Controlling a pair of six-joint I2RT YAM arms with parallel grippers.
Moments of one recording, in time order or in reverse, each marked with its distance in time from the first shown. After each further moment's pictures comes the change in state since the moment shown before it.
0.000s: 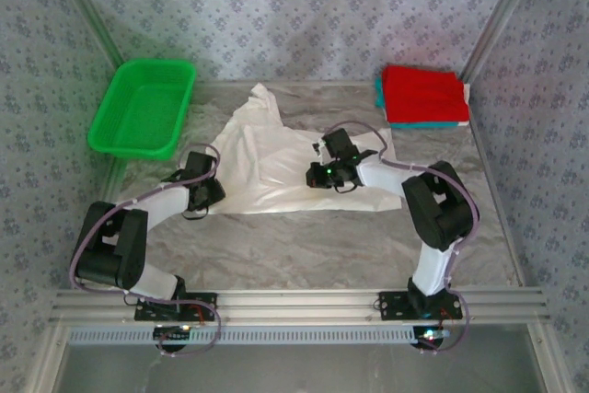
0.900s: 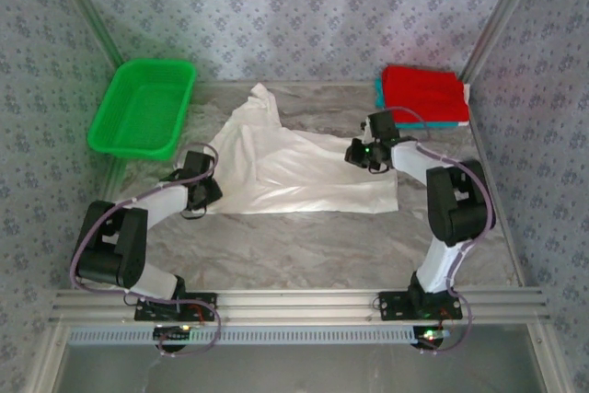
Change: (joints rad) left arm 0.019 0.008 0.004 -0.002 -0.026 0.010; right arm -0.291 -0.058 0.014 -0.042 0.022 0.018
